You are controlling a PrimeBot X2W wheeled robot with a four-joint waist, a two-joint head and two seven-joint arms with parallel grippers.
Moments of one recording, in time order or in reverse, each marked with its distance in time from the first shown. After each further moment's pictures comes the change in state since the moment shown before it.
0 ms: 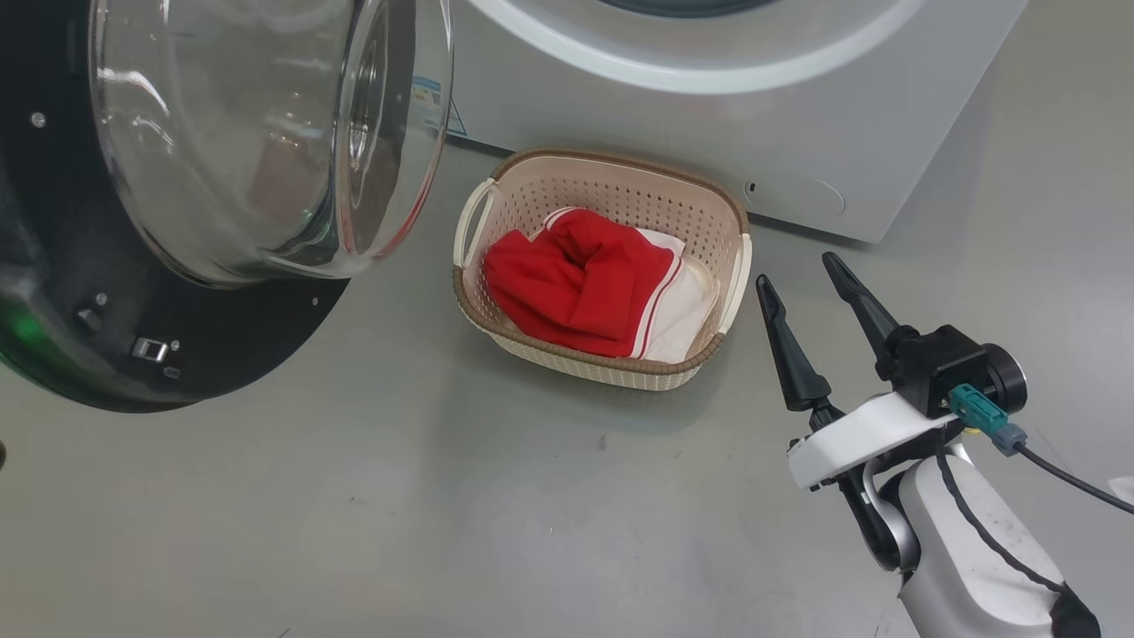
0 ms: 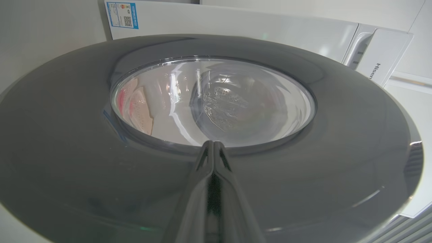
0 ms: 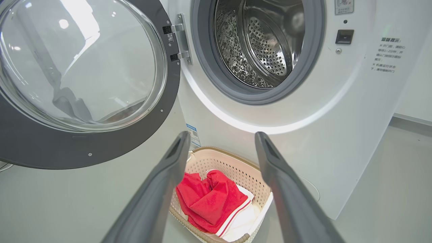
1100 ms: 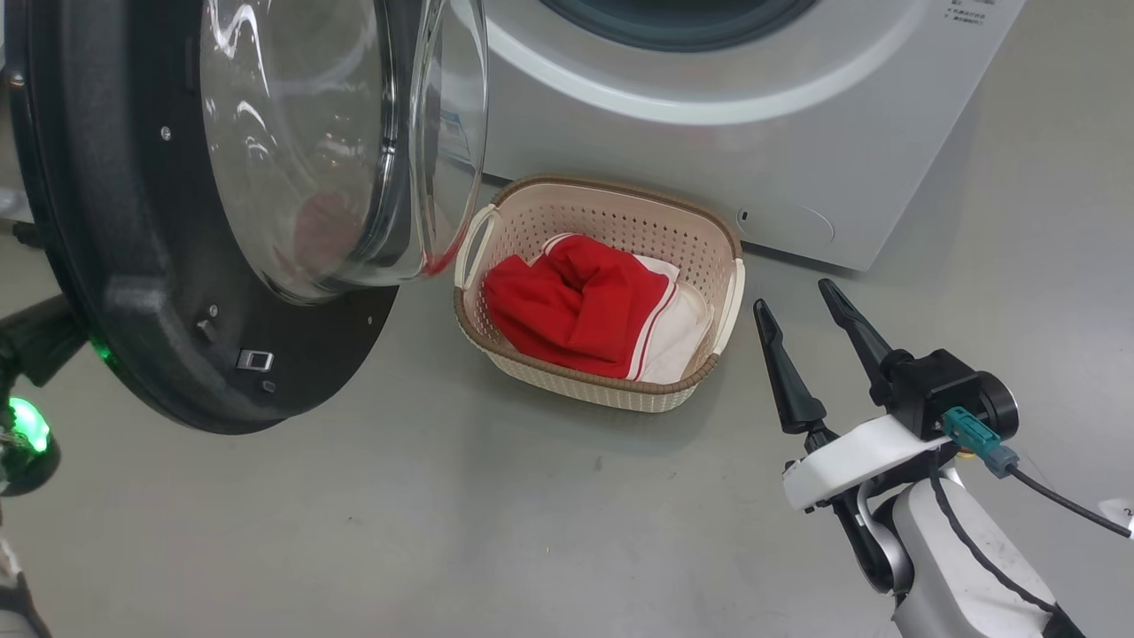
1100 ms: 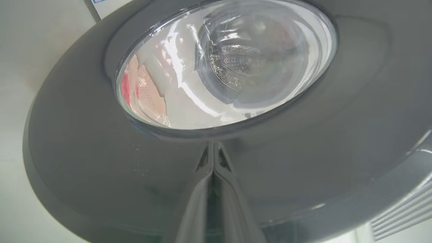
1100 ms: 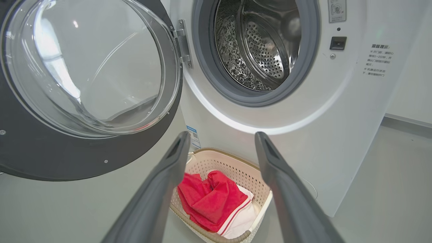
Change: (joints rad) left arm 0.172 -0.189 -0.111 -0.385 0.013 -0.009 0.112; right arm 0.042 0.016 -0.004 0.005 0.006 0.000 -0.007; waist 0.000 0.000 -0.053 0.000
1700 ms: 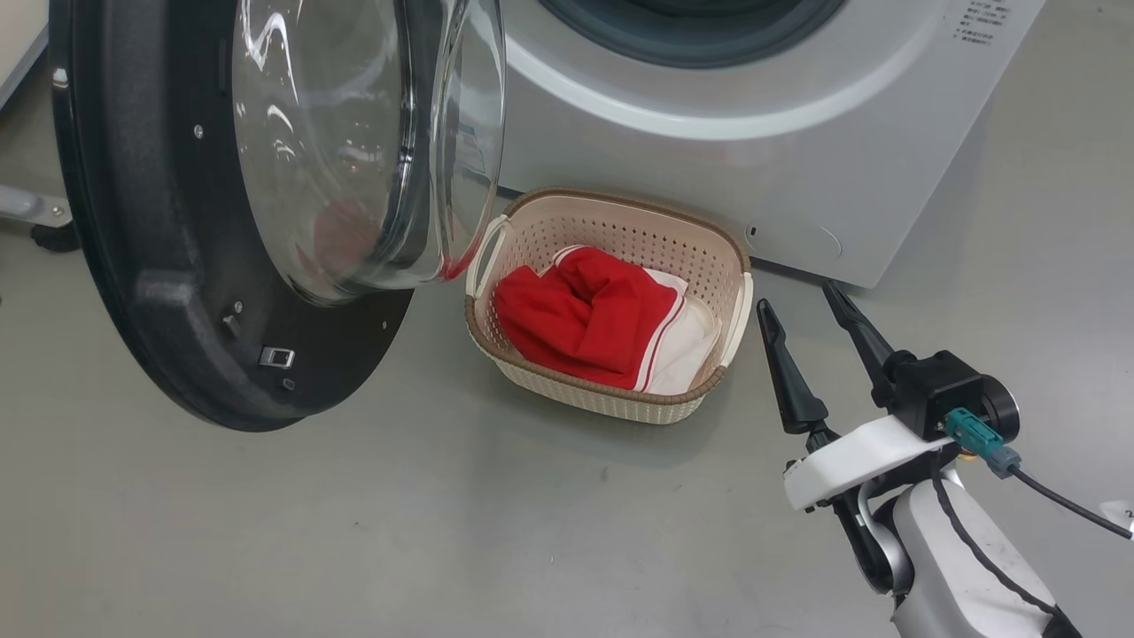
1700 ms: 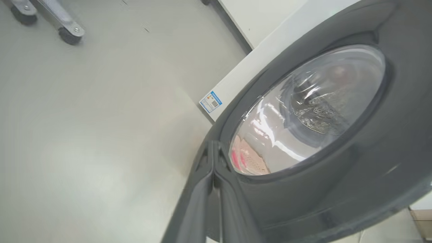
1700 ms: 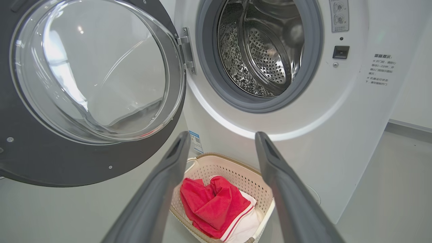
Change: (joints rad) left arm 0.259 0.076 -0.200 -0.456 0.330 0.000 -0.419; right arm 0.004 0.008 -0.011 0.002 0.003 0.000 -0.001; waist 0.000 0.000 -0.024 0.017
